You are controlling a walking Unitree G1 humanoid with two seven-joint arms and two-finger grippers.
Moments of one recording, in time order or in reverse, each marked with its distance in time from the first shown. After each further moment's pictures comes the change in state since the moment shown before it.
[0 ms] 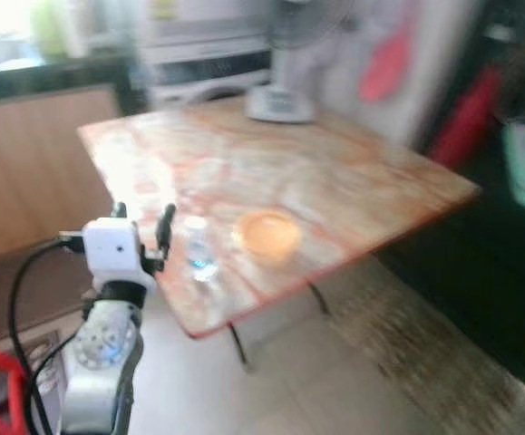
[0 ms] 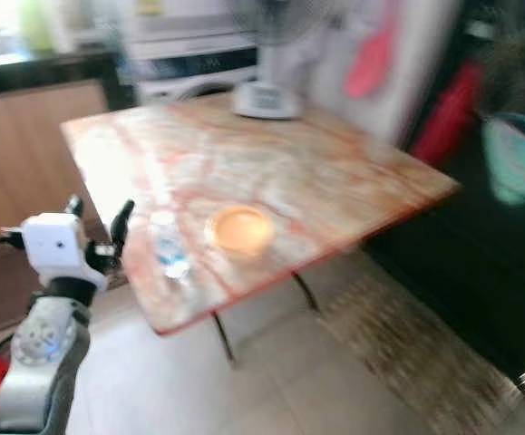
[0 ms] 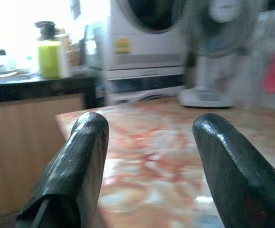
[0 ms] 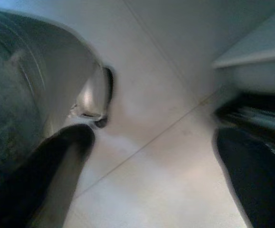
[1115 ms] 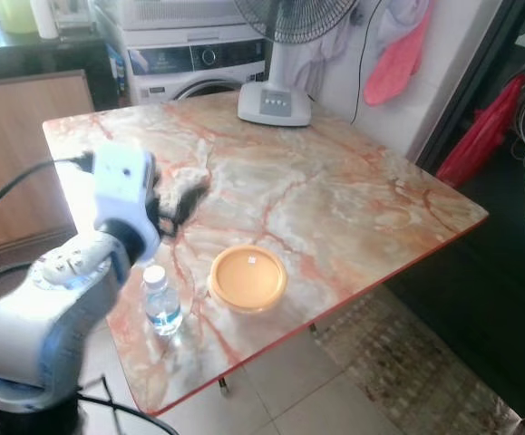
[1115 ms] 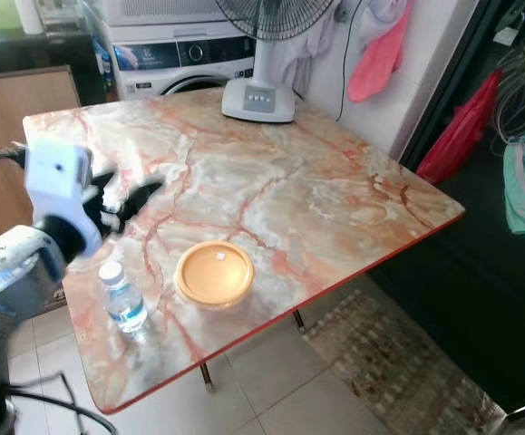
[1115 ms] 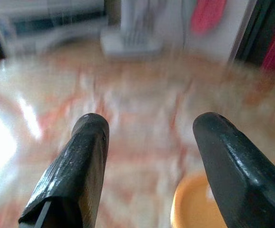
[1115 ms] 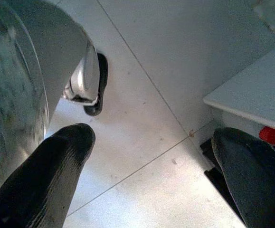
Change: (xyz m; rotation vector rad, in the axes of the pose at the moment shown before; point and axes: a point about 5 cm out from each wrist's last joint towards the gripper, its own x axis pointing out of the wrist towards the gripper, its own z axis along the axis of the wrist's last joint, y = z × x) left arm 0.020 -0.010 0.068 -0.019 0.409 -0.345; right arm 0.004 0.012 0.011 -0.055 -0.015 0.056
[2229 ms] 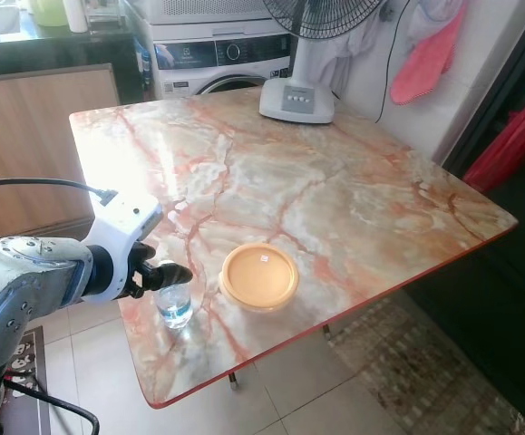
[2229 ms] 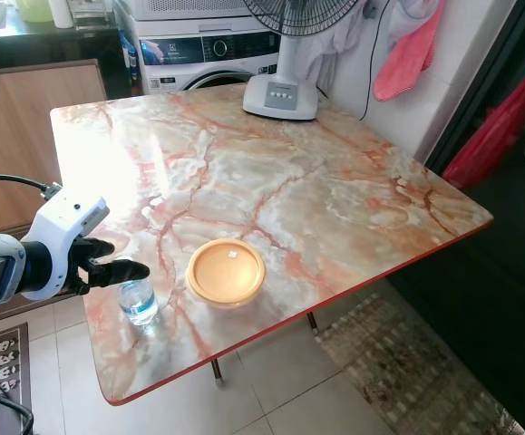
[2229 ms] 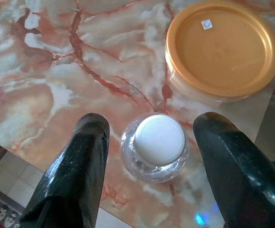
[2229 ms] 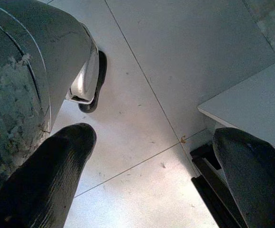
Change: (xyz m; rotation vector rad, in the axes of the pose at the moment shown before) left arm -0.014 0.012 -0.017 0.208 0.520 -0.278; right arm 0.000 -0.002 0.001 -0.037 0.015 -0.011
